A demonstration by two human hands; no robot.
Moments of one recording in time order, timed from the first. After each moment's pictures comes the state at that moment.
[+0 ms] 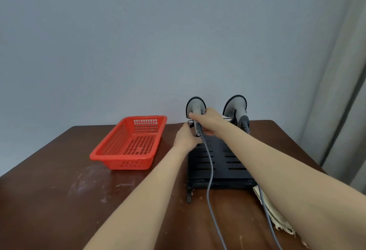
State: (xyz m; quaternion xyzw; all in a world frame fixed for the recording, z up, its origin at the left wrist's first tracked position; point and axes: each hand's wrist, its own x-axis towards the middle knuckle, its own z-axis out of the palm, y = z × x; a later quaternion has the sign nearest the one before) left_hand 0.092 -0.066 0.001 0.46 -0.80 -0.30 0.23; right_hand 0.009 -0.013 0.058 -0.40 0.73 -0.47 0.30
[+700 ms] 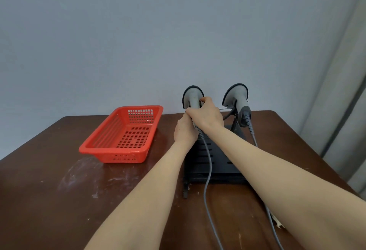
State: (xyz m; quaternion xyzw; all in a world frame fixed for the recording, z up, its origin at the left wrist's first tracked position) left_hand 0.076 -0.067 -0.011 0.48 -0.80 -0.23 0.28; right_hand 0.021 -0.015 0.041 -0.40 0.78 -0.45 0.15
